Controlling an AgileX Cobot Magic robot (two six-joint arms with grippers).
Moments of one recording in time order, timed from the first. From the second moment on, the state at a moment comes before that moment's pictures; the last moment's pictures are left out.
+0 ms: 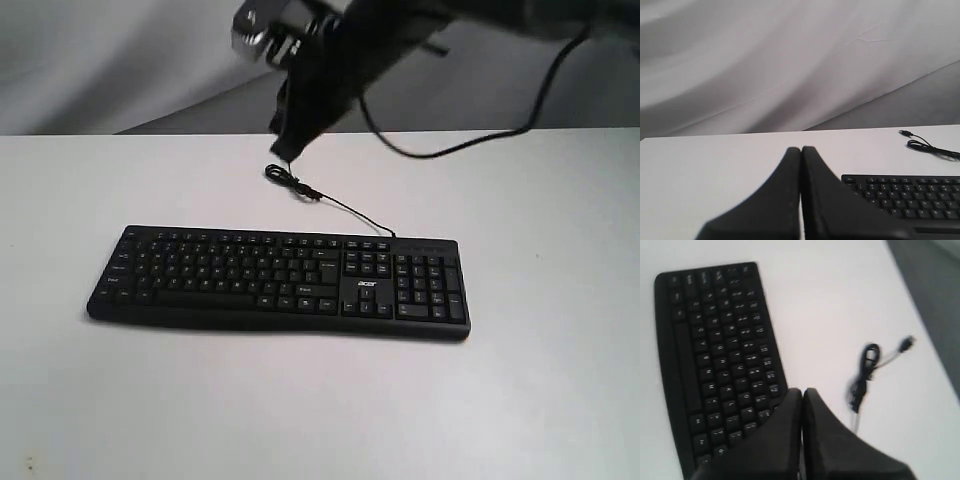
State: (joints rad) left arm 0.15 0.00 0.00 0.12 0.11 -0.07; right arm 0.54 1.97 -1.83 0.32 0.86 -0.83
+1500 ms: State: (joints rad) left arm 0.15 0.00 0.00 0.12 0.11 -0.07; right arm 0.24 0.48 -0.62 -0.23 0.25 0.16
